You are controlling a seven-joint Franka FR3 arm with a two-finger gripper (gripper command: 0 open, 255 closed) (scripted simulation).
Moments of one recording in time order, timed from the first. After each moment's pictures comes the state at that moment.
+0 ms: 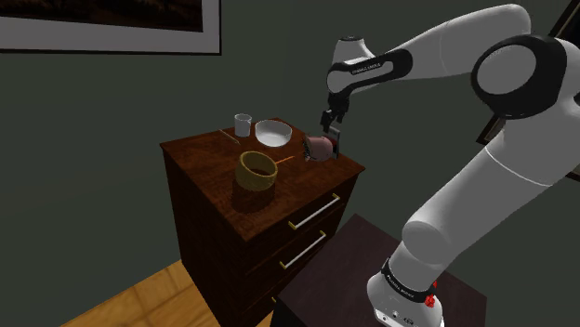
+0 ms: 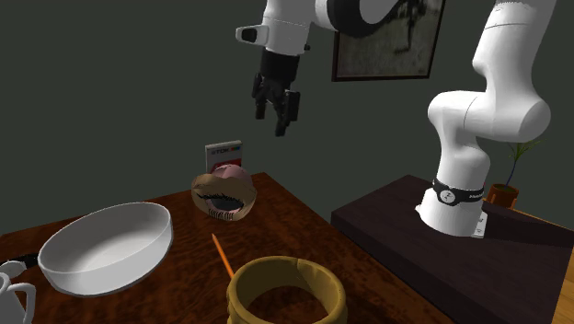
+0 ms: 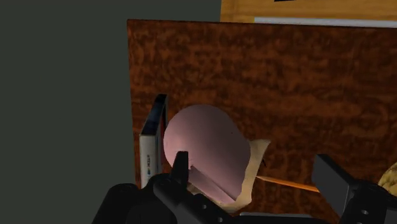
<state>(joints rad) -0.24 -0.15 -0.18 -2.18 -0.28 2.17 -0.26</state>
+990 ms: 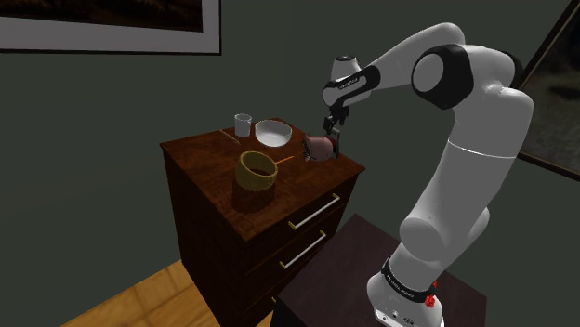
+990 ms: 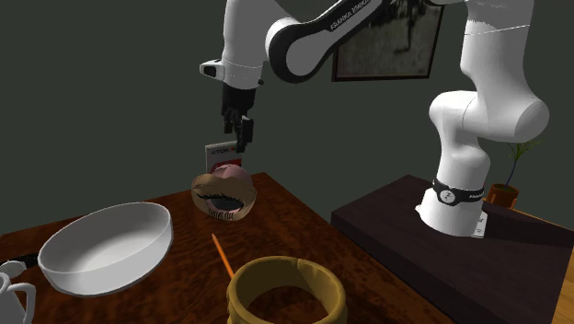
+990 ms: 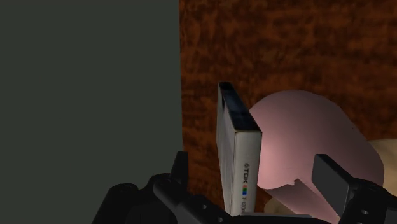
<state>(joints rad) -0.32 0.17 -0.26 -1.97 -0.30 2.33 -0.31</state>
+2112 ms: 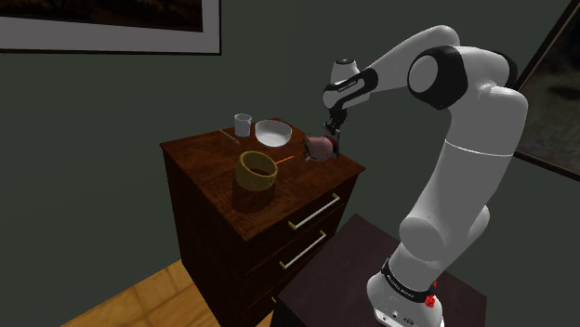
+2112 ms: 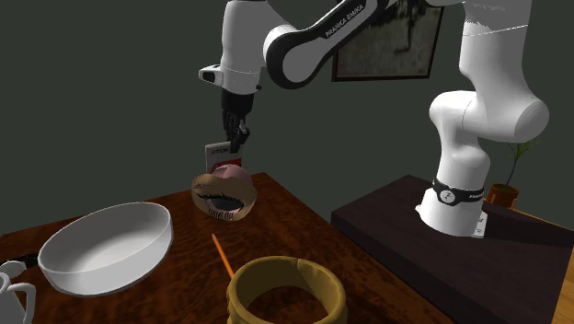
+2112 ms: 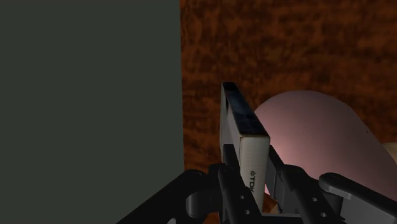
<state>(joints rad) -0.33 0.20 -0.26 -1.97 -0.30 2.36 -0.31</state>
